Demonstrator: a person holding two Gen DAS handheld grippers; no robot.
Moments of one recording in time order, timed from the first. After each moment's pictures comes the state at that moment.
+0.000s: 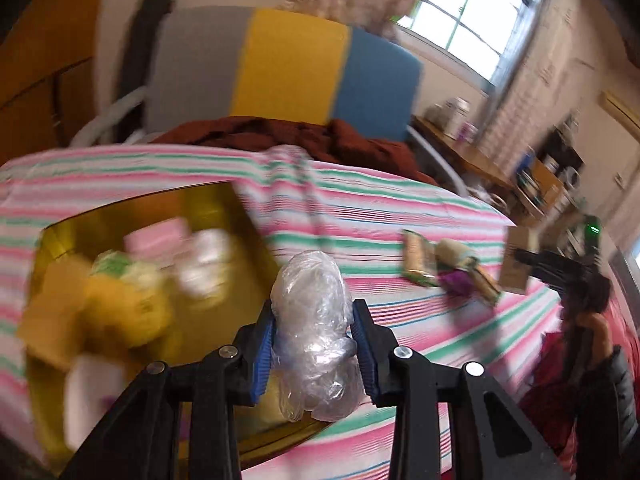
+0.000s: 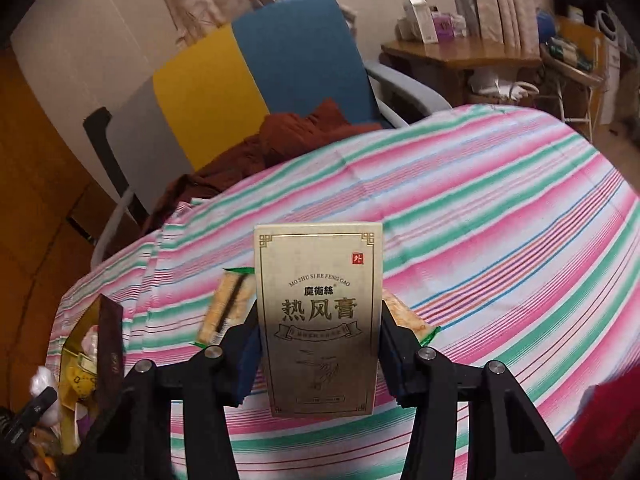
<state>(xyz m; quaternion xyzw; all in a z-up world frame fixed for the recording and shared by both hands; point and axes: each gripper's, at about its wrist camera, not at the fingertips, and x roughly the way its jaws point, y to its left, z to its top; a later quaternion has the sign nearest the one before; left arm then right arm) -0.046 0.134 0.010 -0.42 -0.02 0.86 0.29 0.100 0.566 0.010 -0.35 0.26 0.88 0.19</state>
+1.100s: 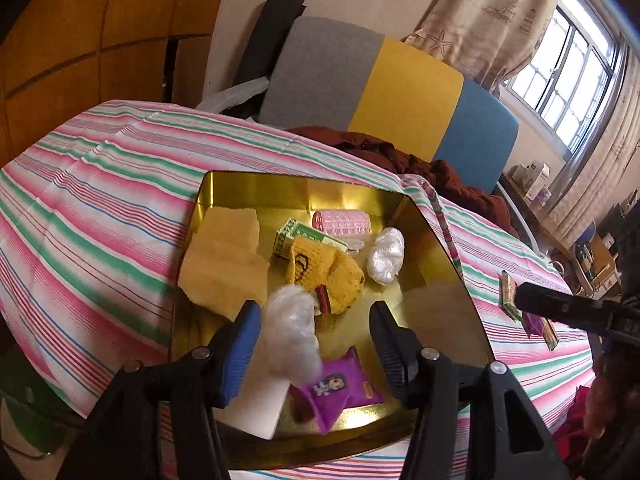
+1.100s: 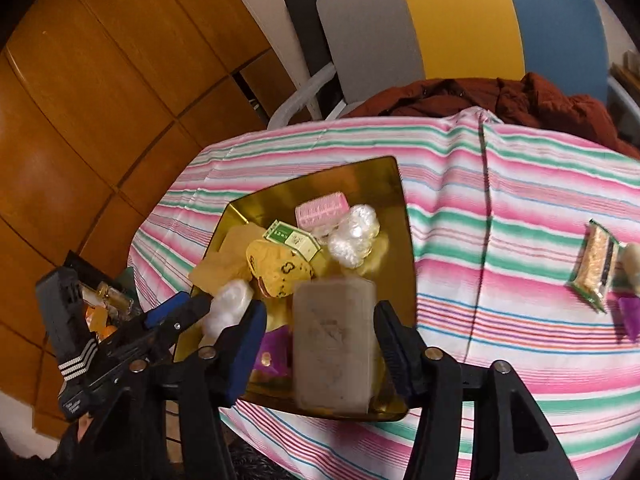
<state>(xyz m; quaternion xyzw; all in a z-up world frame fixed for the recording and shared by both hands) -0.054 -0.003 -0.018 -0.41 -0.09 0.89 0.16 -0.033 0.254 0.014 -0.45 0.17 0.87 -0.11</state>
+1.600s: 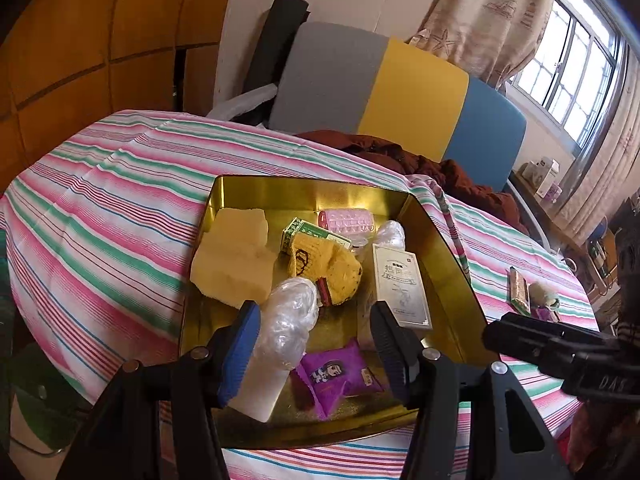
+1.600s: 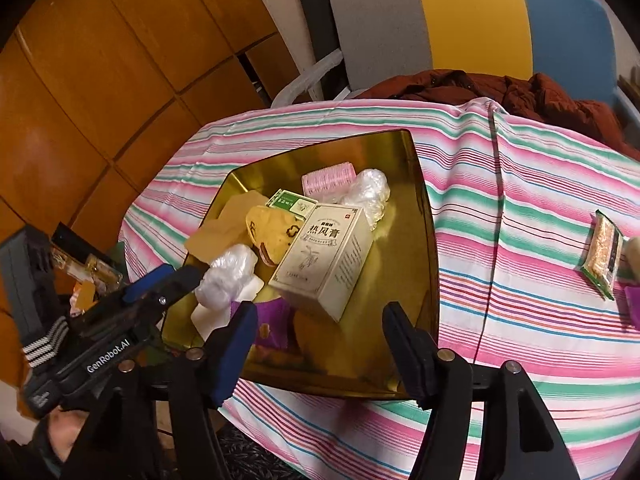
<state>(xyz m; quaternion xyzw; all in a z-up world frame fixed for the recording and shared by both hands) -0.038 0.004 -0.007 -0.40 -0.07 0.90 0.13 -0.018 0.230 -0.001 -0.46 0.13 0.87 -0.11</state>
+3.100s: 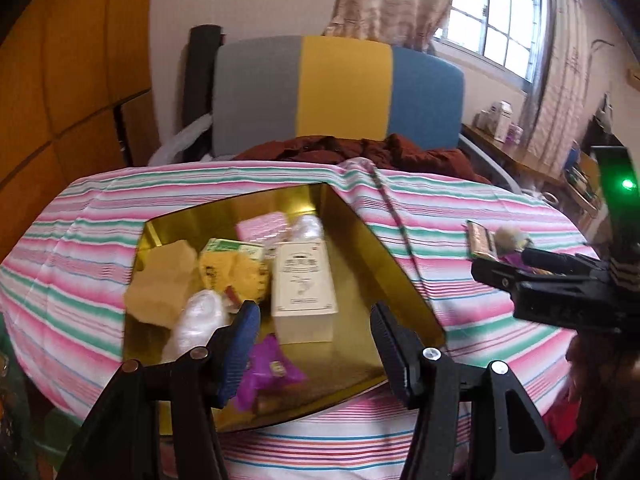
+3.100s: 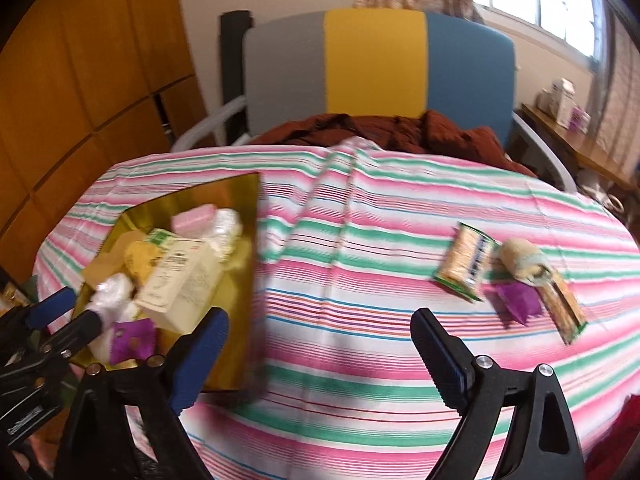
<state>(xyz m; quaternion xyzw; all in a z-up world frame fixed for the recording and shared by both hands) 0.001 0.088 0.012 -0.37 0.05 0.90 0.21 0.019 0.321 0.003 -0.41 0.09 0.91 0.08</state>
